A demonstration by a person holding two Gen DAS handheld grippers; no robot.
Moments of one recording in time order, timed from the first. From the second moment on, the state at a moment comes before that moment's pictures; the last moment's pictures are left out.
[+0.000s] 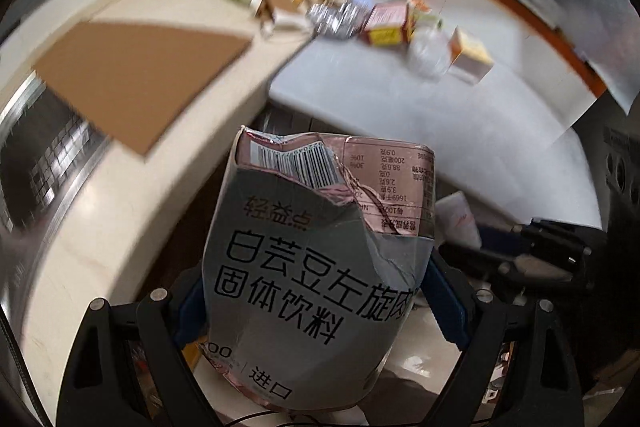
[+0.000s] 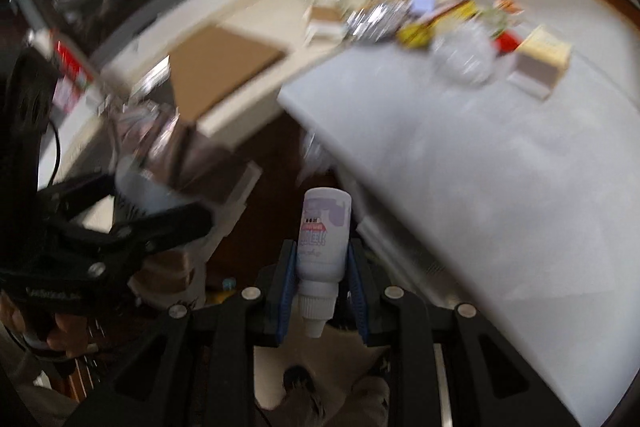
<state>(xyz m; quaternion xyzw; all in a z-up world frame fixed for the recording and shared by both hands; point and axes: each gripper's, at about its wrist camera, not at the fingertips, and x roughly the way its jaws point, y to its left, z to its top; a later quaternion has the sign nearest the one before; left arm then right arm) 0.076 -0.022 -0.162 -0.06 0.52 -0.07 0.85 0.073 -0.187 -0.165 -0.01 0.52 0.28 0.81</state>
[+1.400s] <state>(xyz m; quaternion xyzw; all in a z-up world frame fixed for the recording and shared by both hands) 0.106 0.000 -0.460 -0.06 0.58 -0.04 0.81 0.095 -0.151 -0.439 -0.05 0.60 0.23 0.77</state>
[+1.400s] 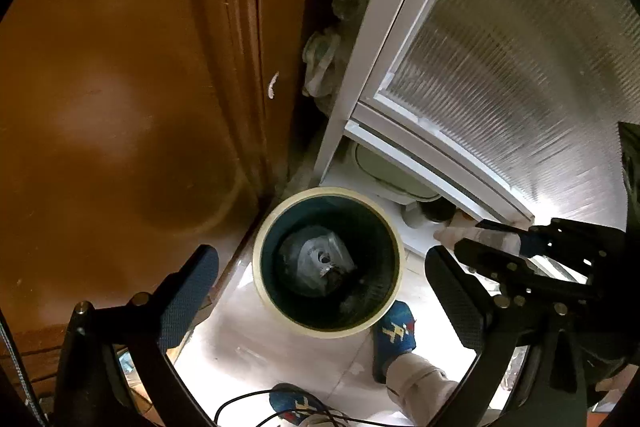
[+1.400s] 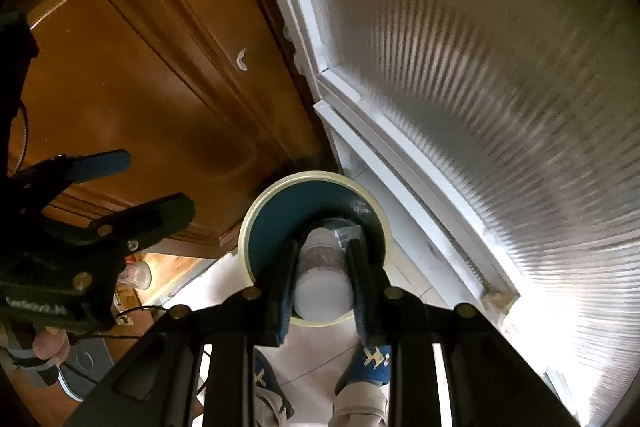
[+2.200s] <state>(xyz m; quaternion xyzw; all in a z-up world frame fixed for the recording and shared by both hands) 0.057 0.021 -0.391 -0.07 0.56 0.02 0.83 0.092 -0.135 -0.413 -0.04 0.59 0.23 0.78</state>
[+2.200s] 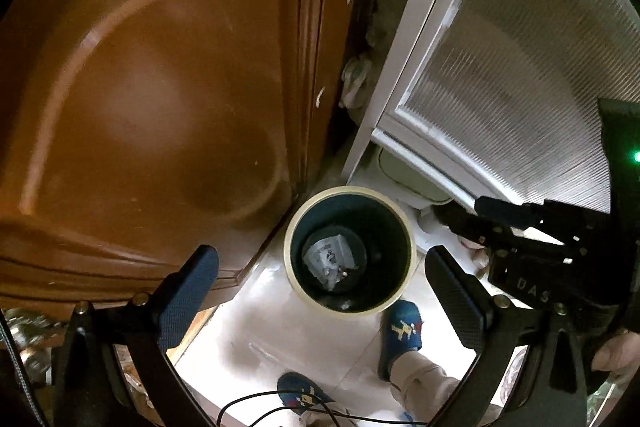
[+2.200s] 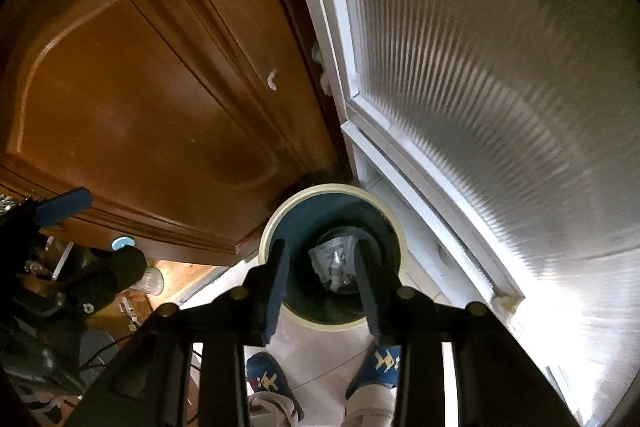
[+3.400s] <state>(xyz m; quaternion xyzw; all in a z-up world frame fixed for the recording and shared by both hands) 0.155 -0.094 -0.028 -0.01 0.40 -0.11 0.91 0.158 -0.262 -0.083 0.04 0.44 0.18 0.88</state>
